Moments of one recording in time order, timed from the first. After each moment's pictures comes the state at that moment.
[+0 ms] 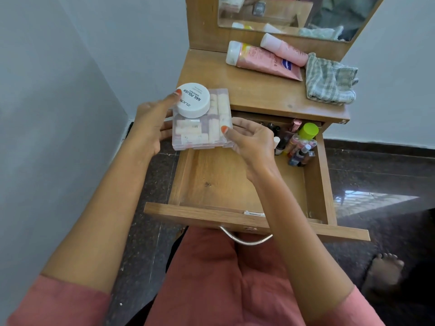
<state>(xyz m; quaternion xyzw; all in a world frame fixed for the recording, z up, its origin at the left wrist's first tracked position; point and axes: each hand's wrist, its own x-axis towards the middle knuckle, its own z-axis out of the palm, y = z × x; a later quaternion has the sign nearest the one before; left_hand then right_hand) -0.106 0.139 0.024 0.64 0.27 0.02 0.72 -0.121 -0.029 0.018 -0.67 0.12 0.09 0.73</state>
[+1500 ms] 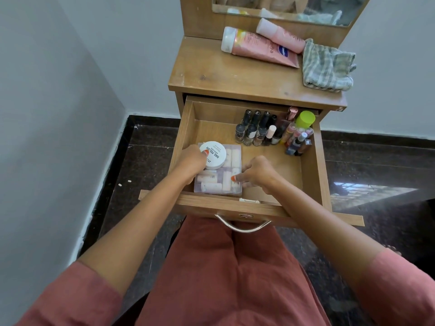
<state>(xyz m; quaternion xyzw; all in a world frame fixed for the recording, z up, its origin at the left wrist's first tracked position) -0.138 0.072 -0.050 0.86 0.26 -0.18 0.41 -0.128 -0.078 -0.058 -0.84 0.12 0.31 0.43</state>
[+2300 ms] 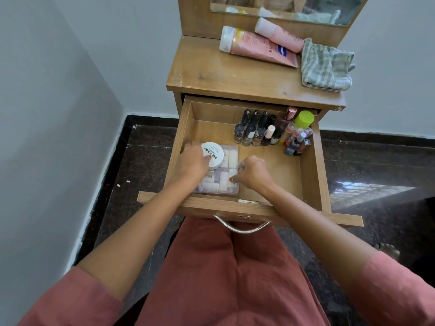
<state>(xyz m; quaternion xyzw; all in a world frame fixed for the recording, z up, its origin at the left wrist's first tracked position) -0.143 0.068 -0.053 0.94 0.17 -0.11 0.28 -0.128 -0.073 -0.070 -0.92 0.03 0.26 0.30</state>
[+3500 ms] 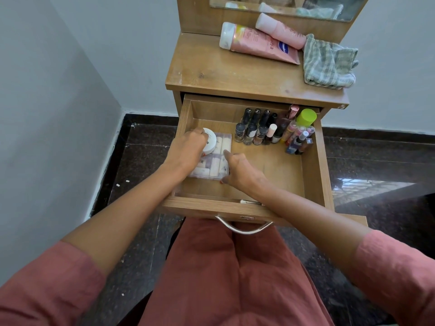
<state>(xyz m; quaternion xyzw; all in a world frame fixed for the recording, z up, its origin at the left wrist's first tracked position) -0.124 0.091 -0.046 1.00 -0.04 -0.07 0.04 -0.130 -0.050 -0.064 -0.94 -0.16 0.25 0.18</state>
